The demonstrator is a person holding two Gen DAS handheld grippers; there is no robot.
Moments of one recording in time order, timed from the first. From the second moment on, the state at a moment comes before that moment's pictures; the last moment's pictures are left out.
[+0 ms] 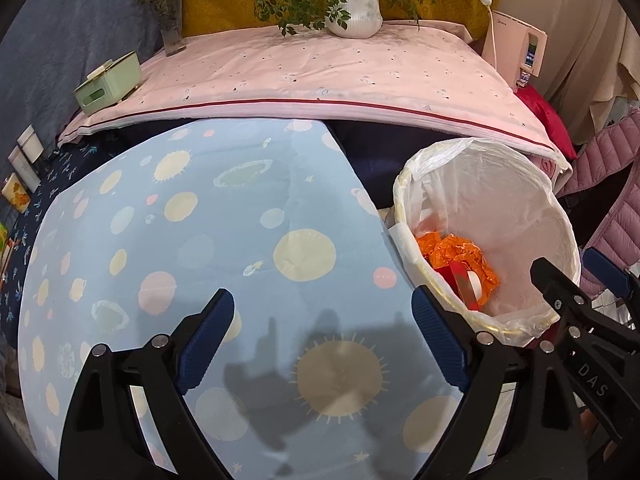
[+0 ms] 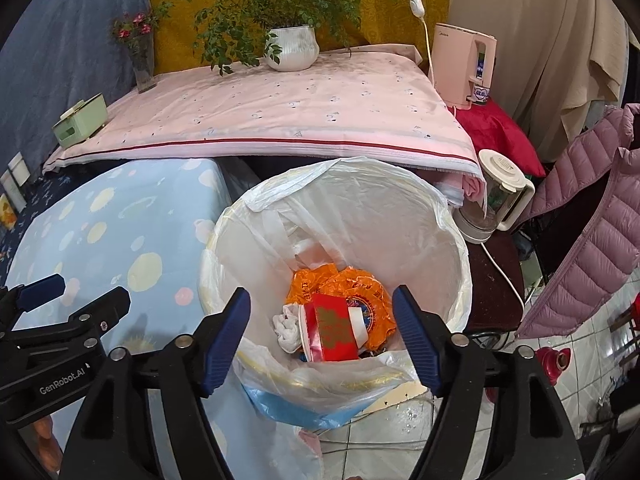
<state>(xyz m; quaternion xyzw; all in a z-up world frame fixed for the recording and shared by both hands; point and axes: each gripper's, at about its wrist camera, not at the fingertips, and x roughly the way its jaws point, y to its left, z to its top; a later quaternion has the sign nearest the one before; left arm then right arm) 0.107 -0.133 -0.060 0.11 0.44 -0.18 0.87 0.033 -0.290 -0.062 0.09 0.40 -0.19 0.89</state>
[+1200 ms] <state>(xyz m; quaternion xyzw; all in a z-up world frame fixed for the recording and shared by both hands) 0.091 -0.126 -0.068 0.12 0.43 -0.16 0.88 0.013 -0.290 -0.071 0.08 0.40 -0.22 0.88</state>
